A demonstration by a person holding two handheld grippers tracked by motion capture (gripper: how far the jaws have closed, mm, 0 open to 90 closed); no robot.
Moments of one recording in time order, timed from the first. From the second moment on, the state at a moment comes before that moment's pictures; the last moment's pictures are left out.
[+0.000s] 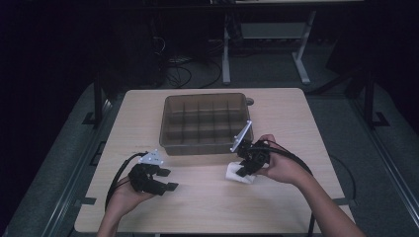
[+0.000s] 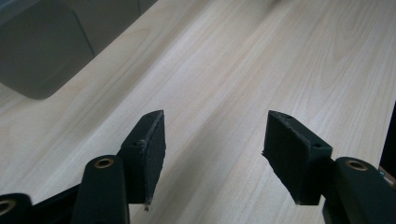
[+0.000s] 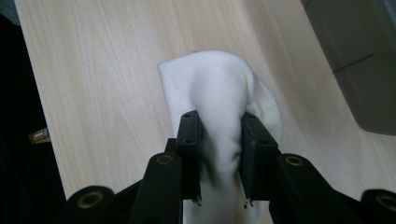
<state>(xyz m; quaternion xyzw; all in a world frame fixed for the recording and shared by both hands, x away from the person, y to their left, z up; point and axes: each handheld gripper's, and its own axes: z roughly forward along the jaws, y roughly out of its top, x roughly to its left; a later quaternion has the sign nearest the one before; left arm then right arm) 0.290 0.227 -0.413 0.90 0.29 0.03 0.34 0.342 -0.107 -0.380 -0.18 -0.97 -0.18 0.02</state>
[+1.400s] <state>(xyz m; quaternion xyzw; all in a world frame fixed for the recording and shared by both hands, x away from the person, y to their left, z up) 0.290 0.232 -0.410 0.89 0.29 0.04 0.35 0.356 -0.116 -0.352 -0.19 -0.96 -0.19 0.02</state>
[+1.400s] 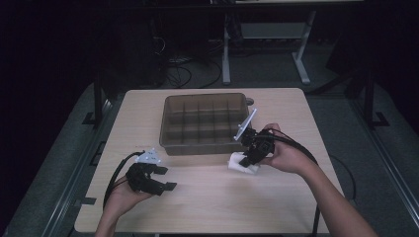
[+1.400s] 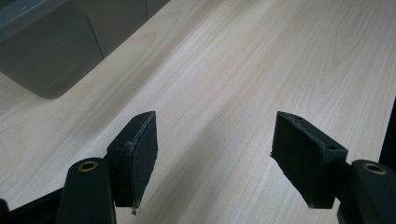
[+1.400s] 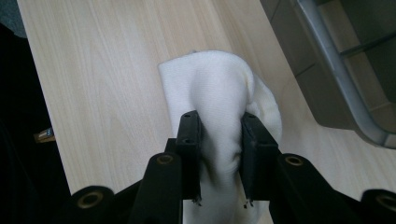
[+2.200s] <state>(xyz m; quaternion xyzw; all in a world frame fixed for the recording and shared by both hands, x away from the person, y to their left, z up) 0.292 0.237 -0.410 0.89 0.30 0.03 0.35 0.370 -0.114 -0.331 -0.19 -0.96 -0.18 0.01</state>
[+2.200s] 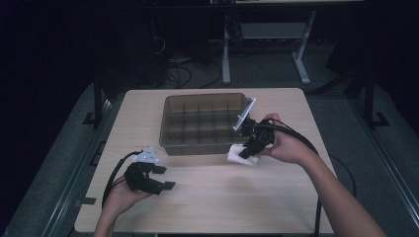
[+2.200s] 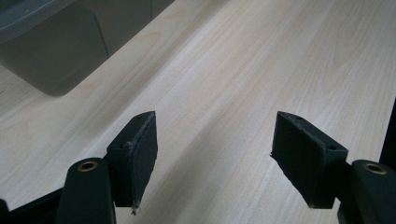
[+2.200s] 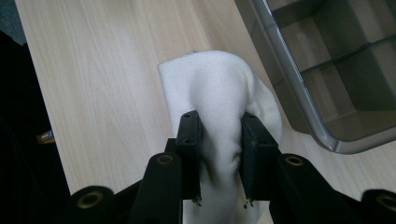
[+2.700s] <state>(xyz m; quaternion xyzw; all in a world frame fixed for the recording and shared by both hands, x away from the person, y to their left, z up) 0.288 0.243 -0.409 0.88 0.31 0.04 0.35 0.380 -0.110 -0.320 -0.19 -0.97 -0.18 0.01</state>
